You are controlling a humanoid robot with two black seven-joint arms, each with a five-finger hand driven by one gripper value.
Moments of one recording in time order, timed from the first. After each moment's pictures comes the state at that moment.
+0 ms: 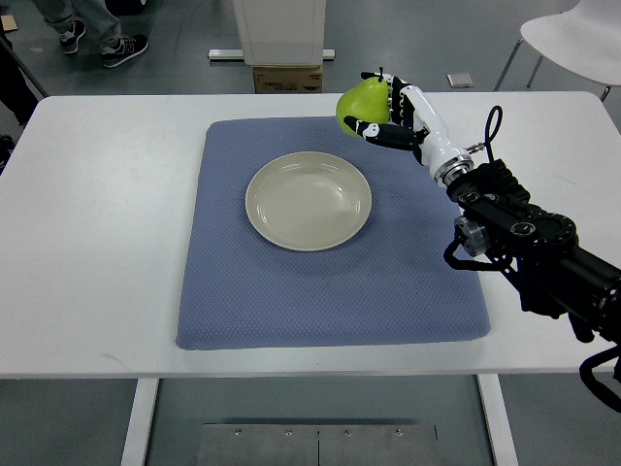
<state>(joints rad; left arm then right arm) -0.01 0.00 -0.11 -0.24 -0.10 0.11 -0.47 1.01 0.00 0.28 0.47 -0.43 -0.06 0.54</state>
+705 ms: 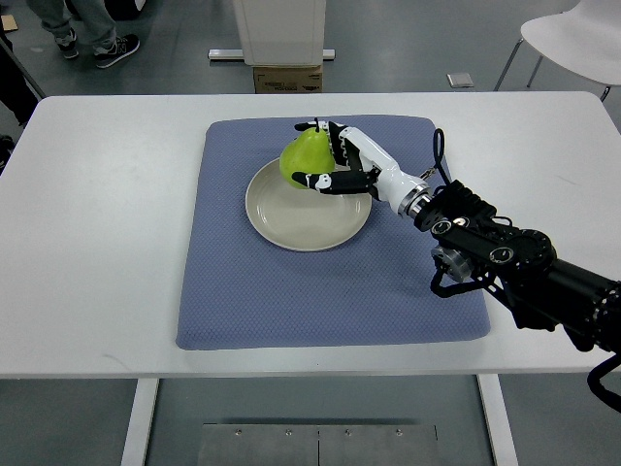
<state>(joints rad) -0.01 0.00 -0.11 -0.24 -0.10 0.11 -0.47 1.01 0.00 0.09 0.61 -0.44 0.02 0.56</state>
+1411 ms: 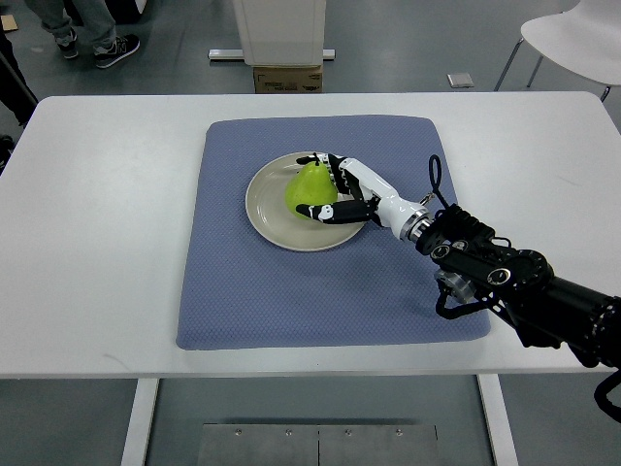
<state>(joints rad) -0.01 0.00 -0.11 -0.24 -0.10 0.11 -0.47 0.96 0.00 0.02 0.59 -0.44 0.00 0.55</state>
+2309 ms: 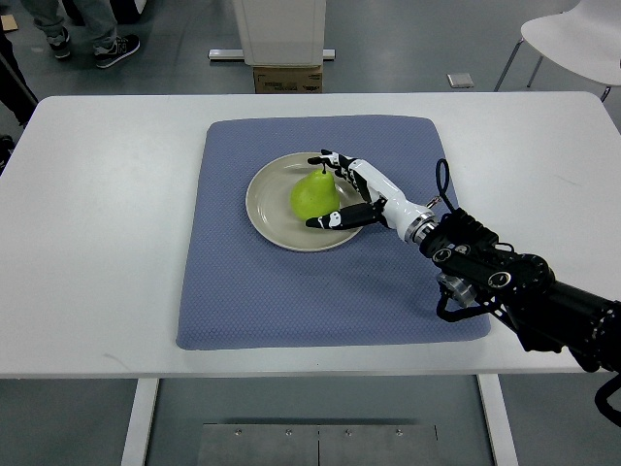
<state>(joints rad) -0.01 0.00 -0.11 -0.24 -0.10 0.11 -0.47 0.95 0.00 0.03 0.58 -0.44 -0.05 0.54</state>
